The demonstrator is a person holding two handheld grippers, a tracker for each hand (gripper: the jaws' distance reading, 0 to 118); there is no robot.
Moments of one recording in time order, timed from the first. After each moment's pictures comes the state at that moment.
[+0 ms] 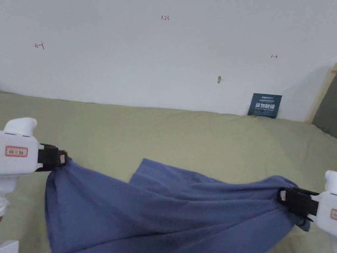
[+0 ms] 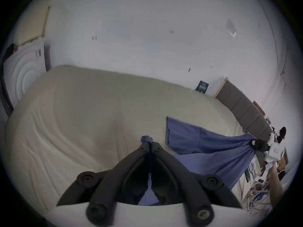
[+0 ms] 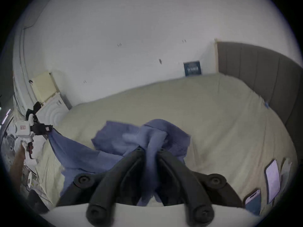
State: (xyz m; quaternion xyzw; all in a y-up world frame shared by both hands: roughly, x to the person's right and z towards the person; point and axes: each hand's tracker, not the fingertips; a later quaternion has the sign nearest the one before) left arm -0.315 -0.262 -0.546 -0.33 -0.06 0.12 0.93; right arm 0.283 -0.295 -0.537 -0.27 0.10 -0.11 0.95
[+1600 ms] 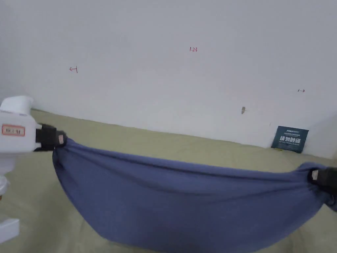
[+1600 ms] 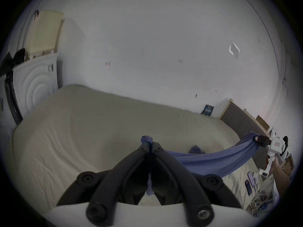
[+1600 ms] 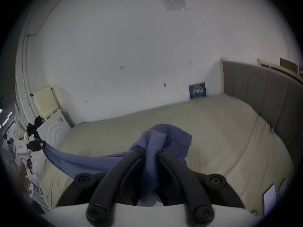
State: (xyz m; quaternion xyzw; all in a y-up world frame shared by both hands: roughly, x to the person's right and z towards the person) left arm -0.376 -0.234 -0.547 -0.26 -0.02 0.14 0.96; right arm 0.272 -0.244 -0.606 -0.23 0.09 -0.14 0.96
